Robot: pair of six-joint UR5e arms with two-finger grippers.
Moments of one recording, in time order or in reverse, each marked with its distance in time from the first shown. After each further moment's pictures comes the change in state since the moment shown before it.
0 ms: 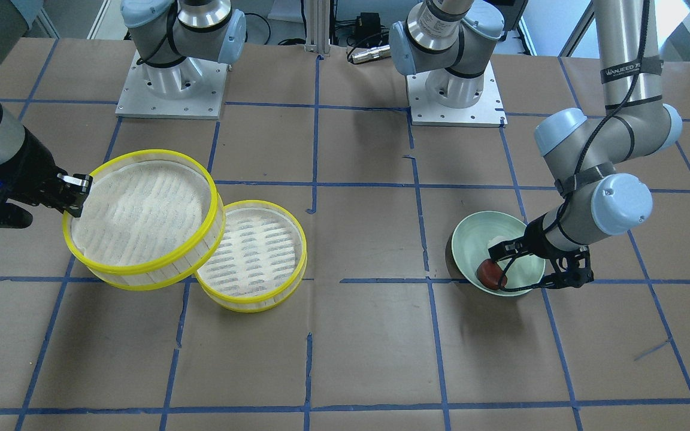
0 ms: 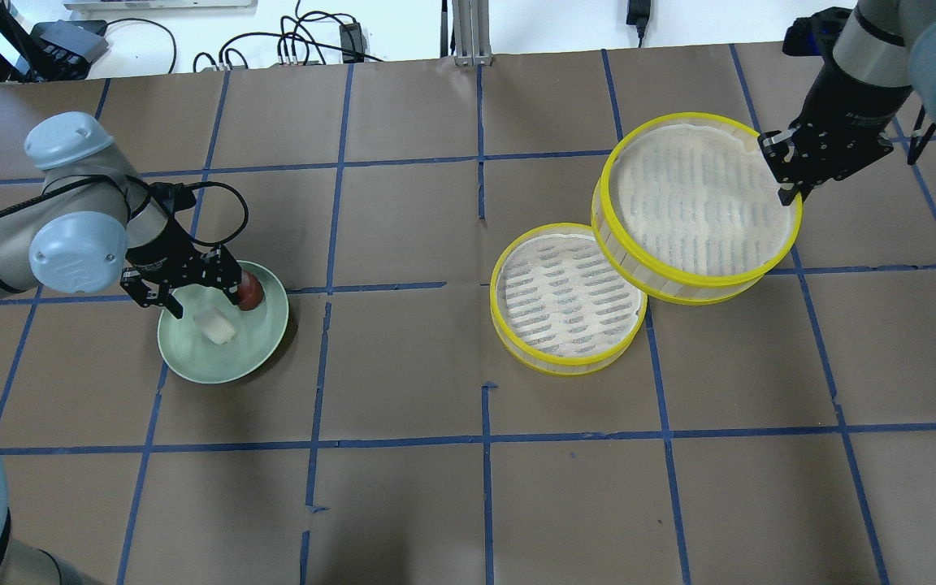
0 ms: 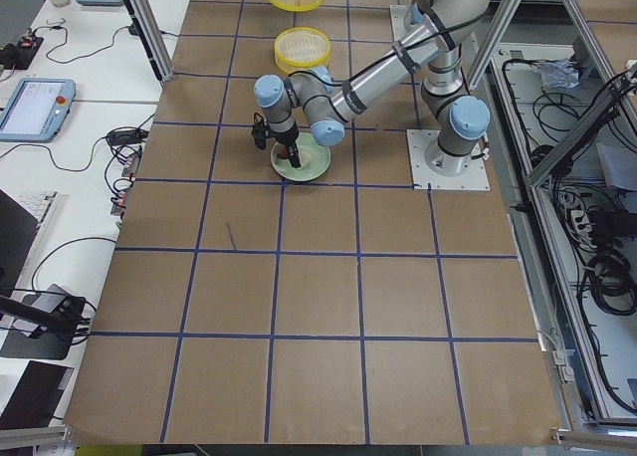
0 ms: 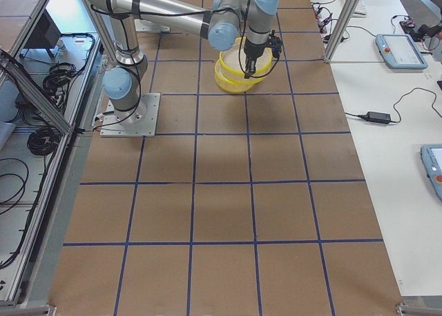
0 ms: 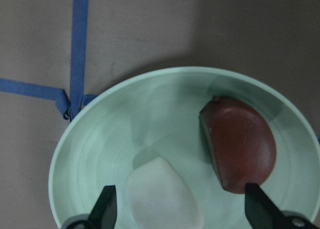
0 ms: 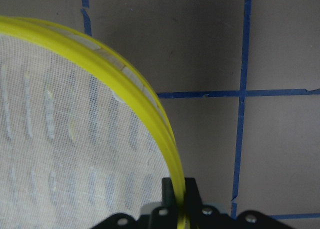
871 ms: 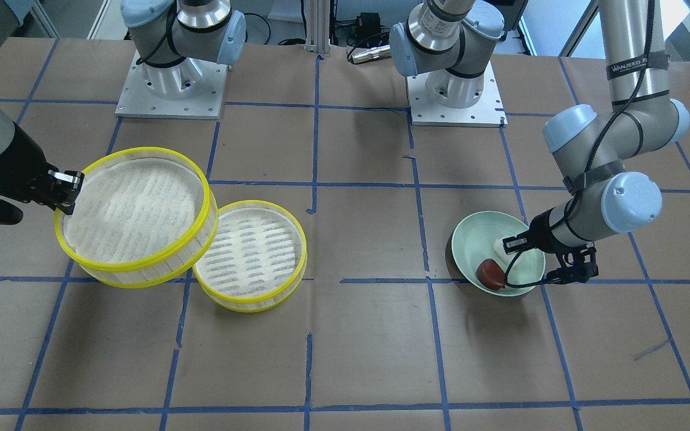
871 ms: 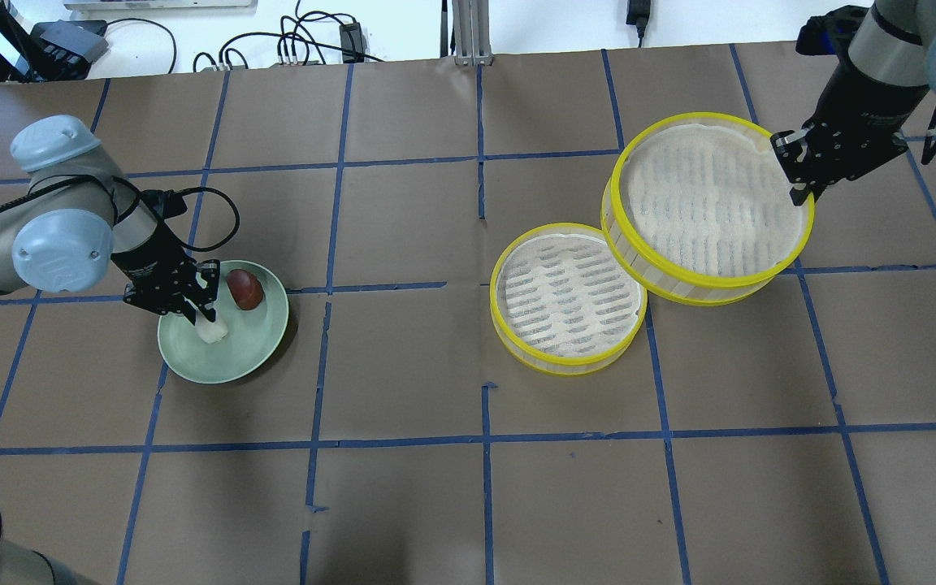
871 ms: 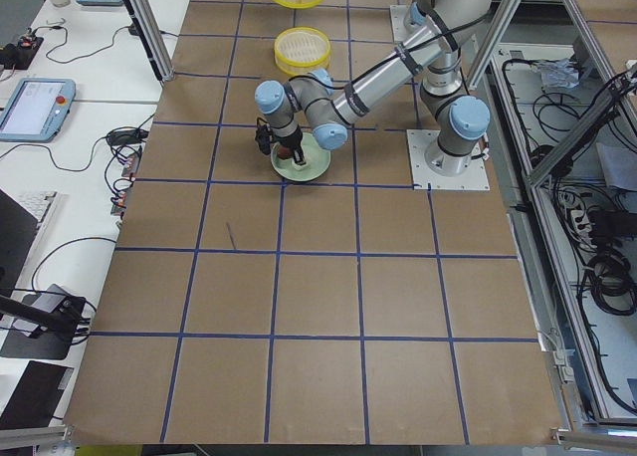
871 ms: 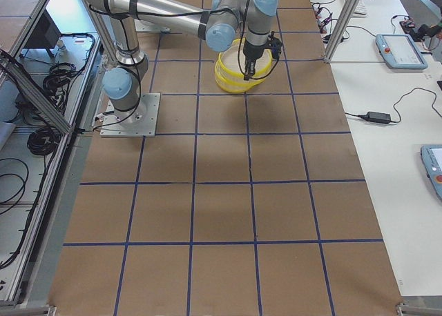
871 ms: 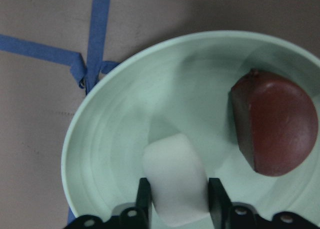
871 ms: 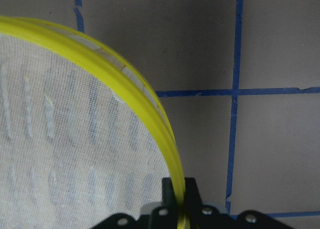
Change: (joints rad) left arm 0.017 0.016 0.008 -0.055 -0.005 -0.012; right arm -0.010 -0.004 0.001 0.001 -0.006 -0.013
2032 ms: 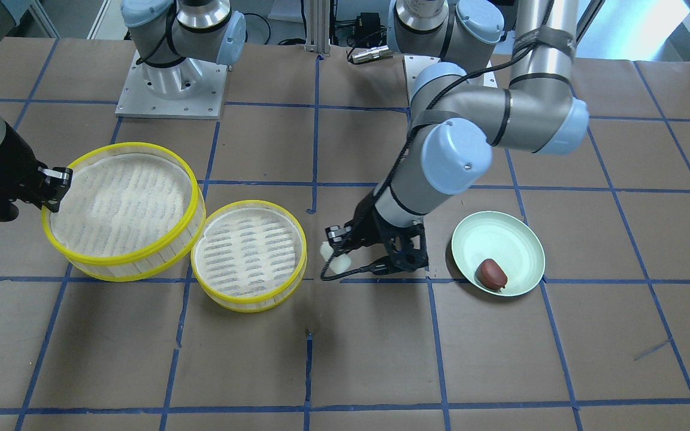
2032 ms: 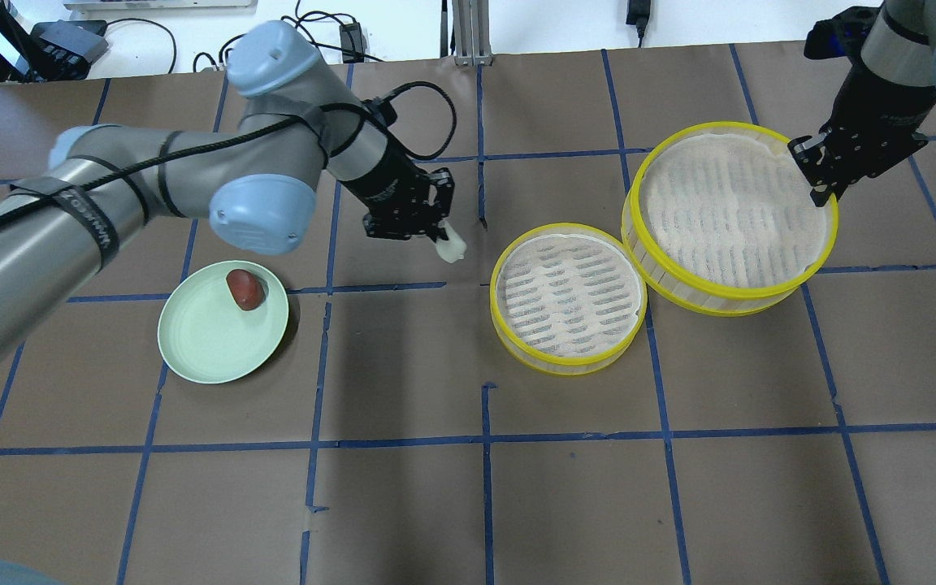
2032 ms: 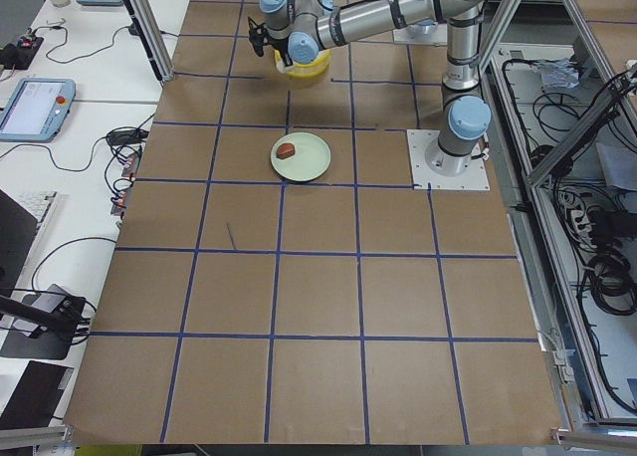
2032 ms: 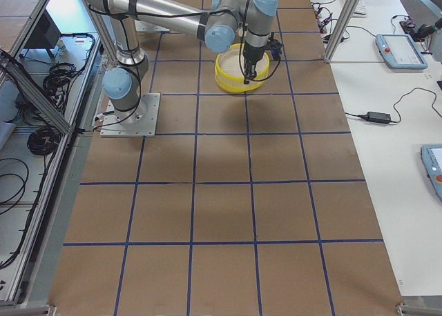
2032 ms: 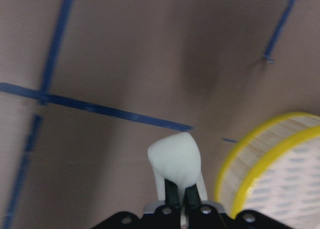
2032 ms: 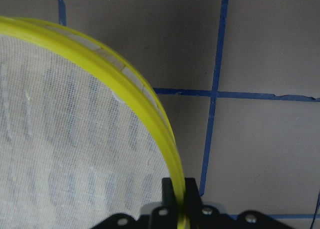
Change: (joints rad) left arm -0.543 -0.027 0.195 0.143 -0.436 -0.624; right arm -0.010 -0.002 0.006 -0.013 -0.059 -0.088
